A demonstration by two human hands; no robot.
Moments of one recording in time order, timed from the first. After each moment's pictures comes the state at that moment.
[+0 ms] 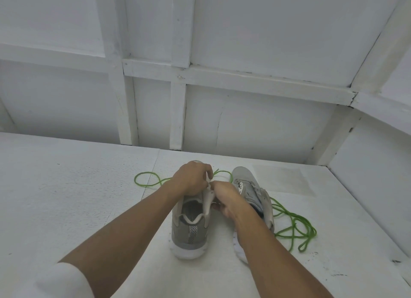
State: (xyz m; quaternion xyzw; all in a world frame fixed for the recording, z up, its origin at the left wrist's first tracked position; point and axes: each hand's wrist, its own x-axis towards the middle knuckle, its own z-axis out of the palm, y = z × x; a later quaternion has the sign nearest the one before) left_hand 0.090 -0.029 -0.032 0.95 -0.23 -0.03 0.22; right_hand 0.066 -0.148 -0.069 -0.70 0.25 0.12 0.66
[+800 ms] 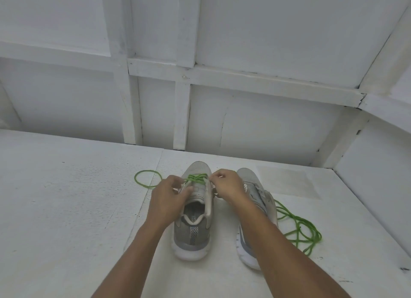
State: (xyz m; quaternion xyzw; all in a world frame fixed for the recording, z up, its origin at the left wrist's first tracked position) left_hand 0.025 0.014 -0.064 0.85 0.02 0.09 0.51; right_hand 0.070 -0.151 -0.049 -0.85 0.13 -0.01 0.50
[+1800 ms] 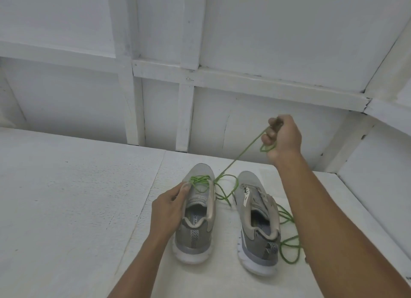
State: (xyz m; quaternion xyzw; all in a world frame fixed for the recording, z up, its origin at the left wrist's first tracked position) left_hand 0.014 0.008 -0.080 0.76 0.06 0.09 0.64; right_hand 0.094 -0.218 0.081 -0.49 0.10 -0.19 0.85
